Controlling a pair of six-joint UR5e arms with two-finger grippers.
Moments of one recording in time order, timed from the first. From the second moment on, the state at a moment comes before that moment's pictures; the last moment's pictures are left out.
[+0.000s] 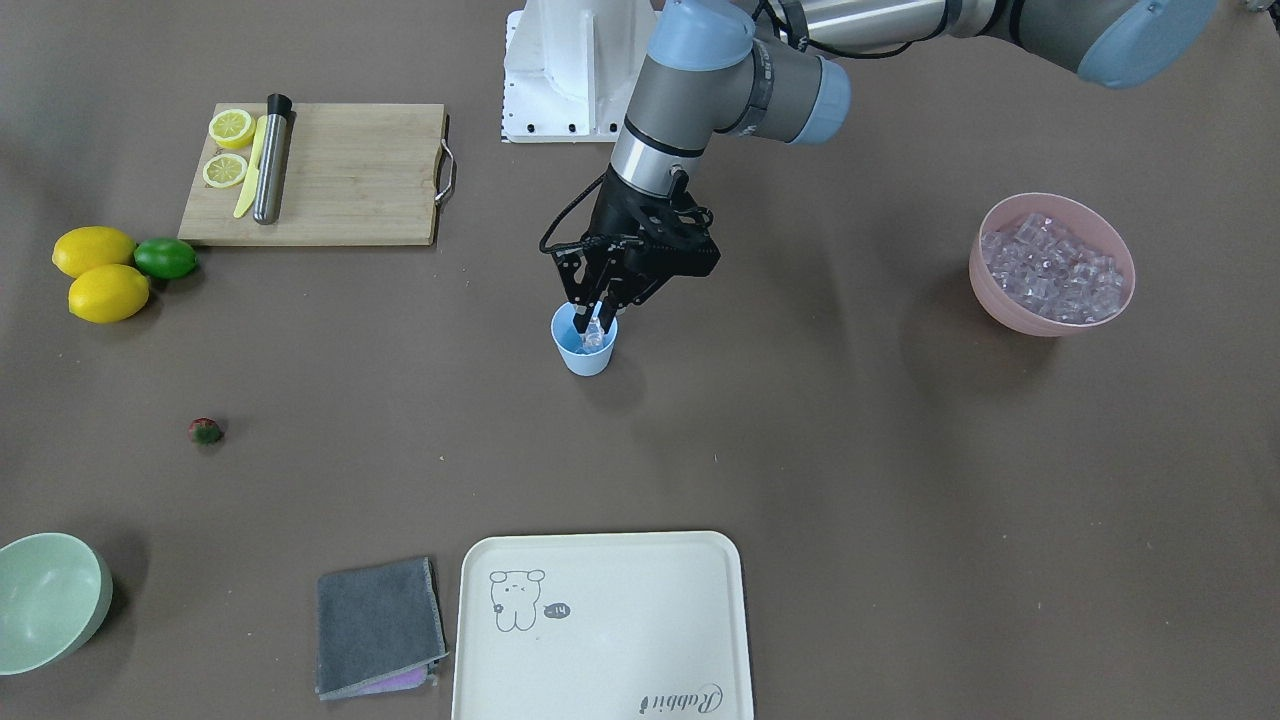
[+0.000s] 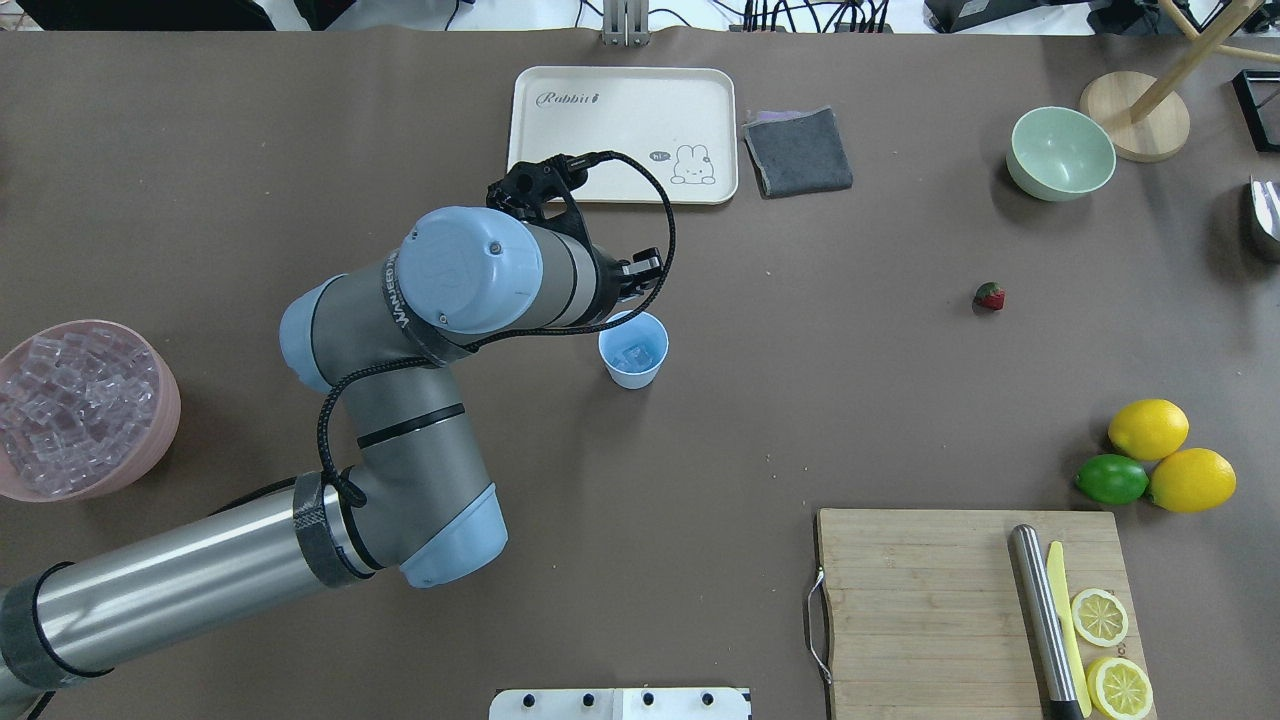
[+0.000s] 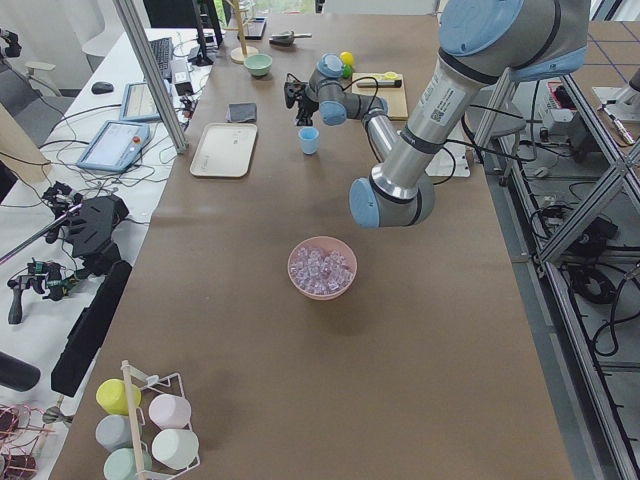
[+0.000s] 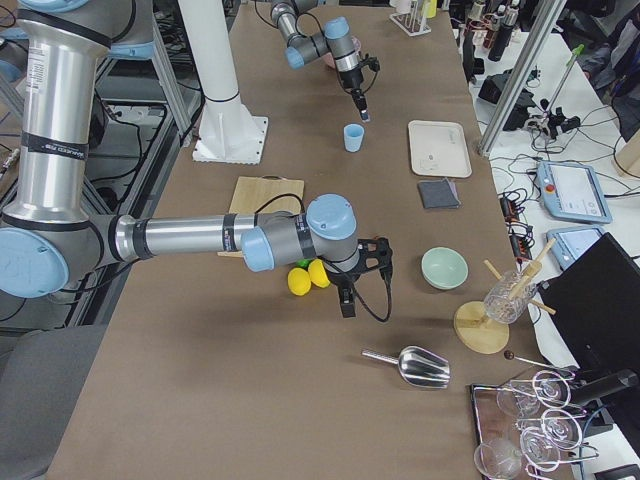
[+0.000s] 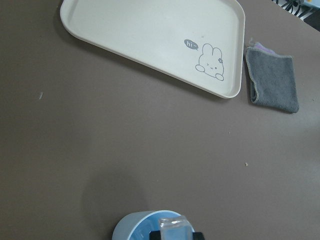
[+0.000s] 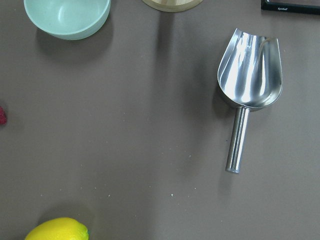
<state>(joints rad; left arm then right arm) -0.51 -2.33 -1.59 -1.96 -1.62 -1.55 1.51 -1.76 1.84 -1.35 2.33 0.17</state>
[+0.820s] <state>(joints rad) -0.48 -2.31 -1.60 -1.96 -1.60 -1.48 1.50 -1.75 1.84 -1.35 2.33 0.17</state>
